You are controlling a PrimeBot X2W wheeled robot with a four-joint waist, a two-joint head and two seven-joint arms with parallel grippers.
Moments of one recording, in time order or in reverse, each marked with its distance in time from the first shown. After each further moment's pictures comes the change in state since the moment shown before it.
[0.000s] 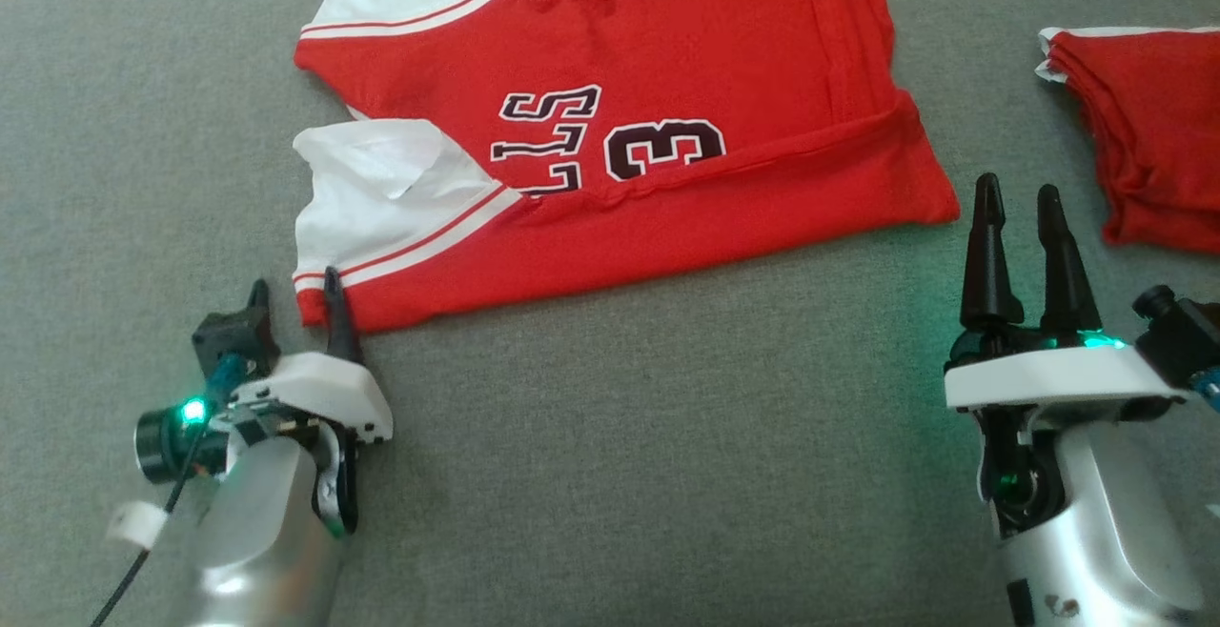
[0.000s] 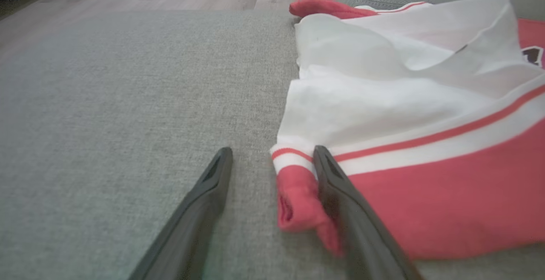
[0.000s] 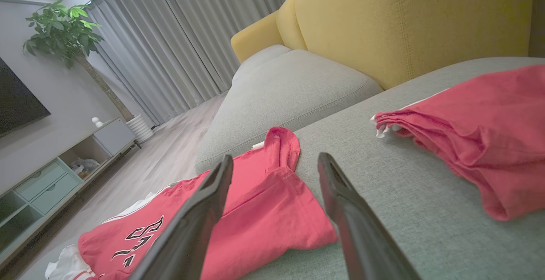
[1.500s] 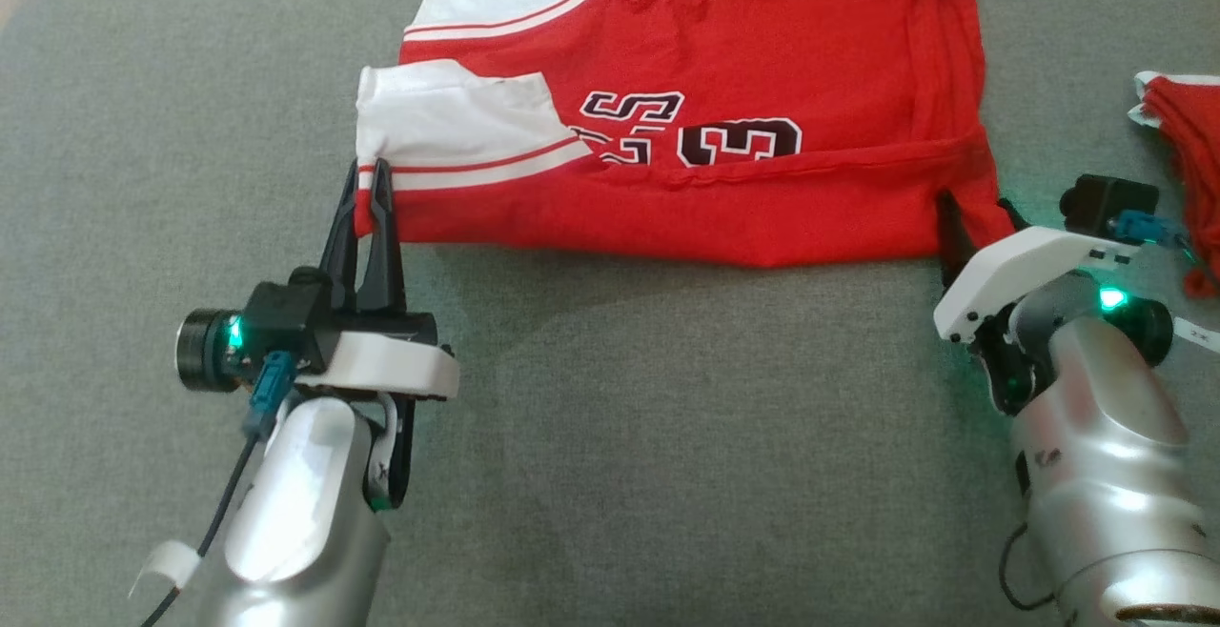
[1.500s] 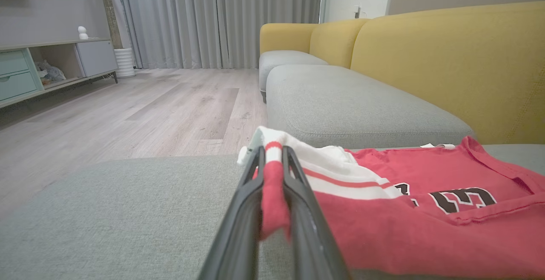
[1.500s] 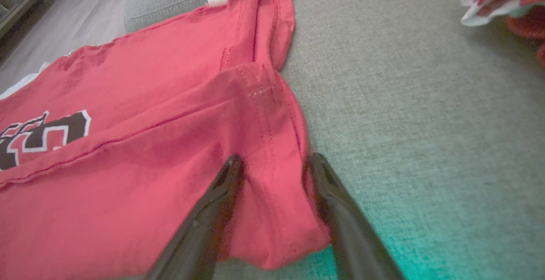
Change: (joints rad) left arm 0.070 -0.025 -0.075 -0.432 0.116 -0.057 -0.088; right arm -0.402 -0.014 -0.173 0.669 -0.321 0.000 0.301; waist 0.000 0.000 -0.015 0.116
